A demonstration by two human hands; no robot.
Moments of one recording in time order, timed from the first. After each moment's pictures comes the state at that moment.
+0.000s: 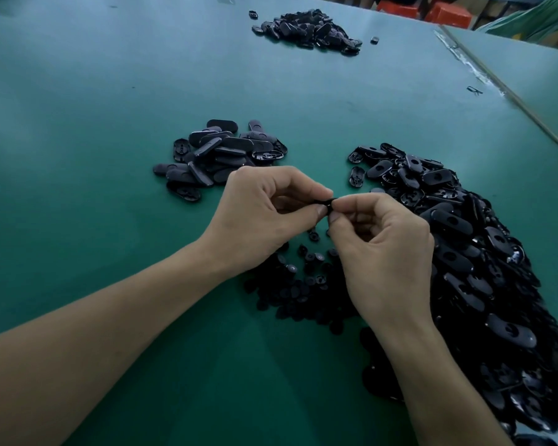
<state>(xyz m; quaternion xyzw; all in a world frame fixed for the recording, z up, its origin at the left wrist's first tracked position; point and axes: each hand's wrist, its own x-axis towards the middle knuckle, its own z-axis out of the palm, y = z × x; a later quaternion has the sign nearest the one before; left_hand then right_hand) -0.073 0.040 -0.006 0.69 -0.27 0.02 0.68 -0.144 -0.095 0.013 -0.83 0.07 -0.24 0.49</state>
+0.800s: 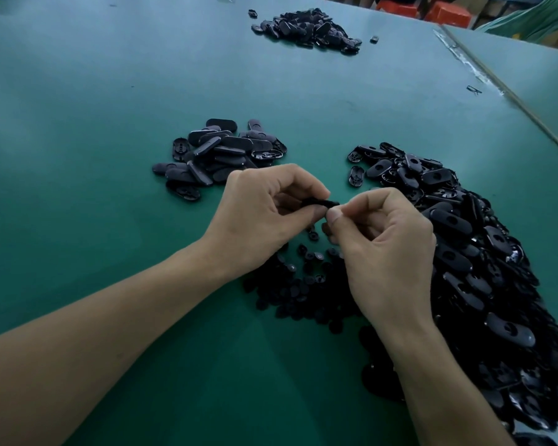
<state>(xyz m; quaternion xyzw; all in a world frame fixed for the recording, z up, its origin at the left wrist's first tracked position) -0.074 0.039 -0.007 0.73 -0.26 0.06 0.62 -0.142 -0.100 0.006 -0.83 0.08 -0.25 0.48</state>
